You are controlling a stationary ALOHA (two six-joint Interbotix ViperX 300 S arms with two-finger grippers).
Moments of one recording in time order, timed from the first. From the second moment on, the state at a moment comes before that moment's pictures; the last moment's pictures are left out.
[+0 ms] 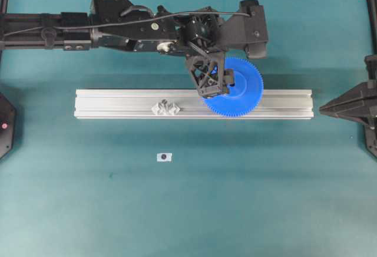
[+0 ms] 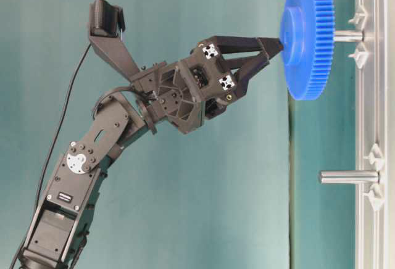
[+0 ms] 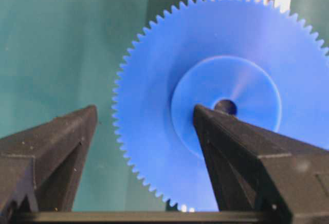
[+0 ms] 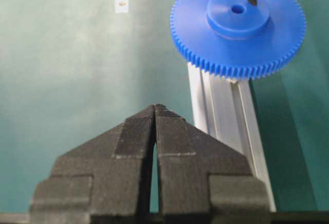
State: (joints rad) left arm 0.19 0.32 -0.01 0.02 0.49 0.12; right arm 0.00 -1.16 1.27 0.03 0.33 0.10
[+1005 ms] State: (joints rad) left arm 0.13 0.33 -0.04 0.02 0.50 0.07; right arm 0.00 -1.16 1.28 0.03 0.32 0.14
